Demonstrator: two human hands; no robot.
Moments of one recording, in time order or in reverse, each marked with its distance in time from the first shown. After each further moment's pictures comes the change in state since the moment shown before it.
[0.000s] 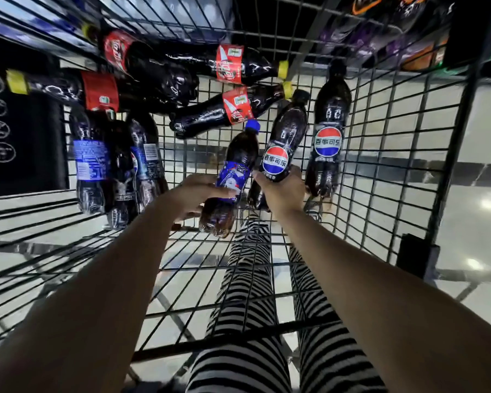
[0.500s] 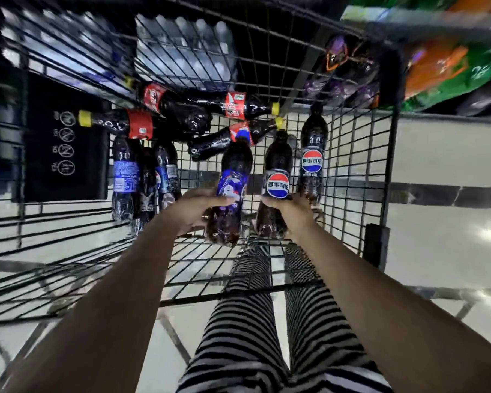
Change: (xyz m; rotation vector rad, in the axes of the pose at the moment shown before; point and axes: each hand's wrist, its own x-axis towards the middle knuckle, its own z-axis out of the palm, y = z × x) left_hand -0.089 0.020 0.003 -0.111 0.010 0.101; right_hand -0.061 -0.030 -0.071 0.330 -0.309 0.245
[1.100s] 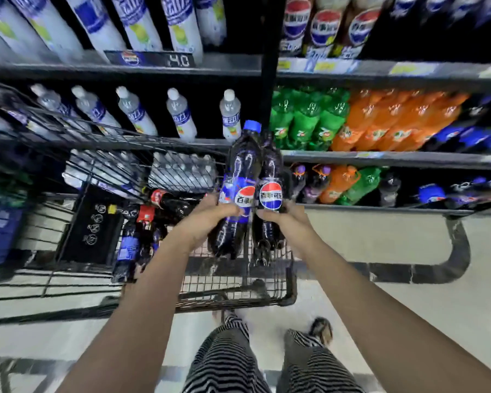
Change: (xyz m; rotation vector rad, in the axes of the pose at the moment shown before) left_hand -0.172 0.144 0.135 -0.070 0.045 0.619; right_hand -0.161 -0.119 -0.127 0.047 -0.157 -0.515
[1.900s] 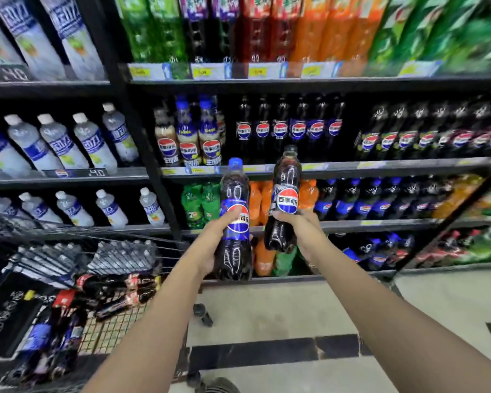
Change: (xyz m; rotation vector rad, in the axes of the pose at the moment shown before) left_hand -0.009 0.103 0.320 -0.226 -0.074 0.129; right_hand -0.082 -0.113 -0.320 0.206 0.159 -0.326
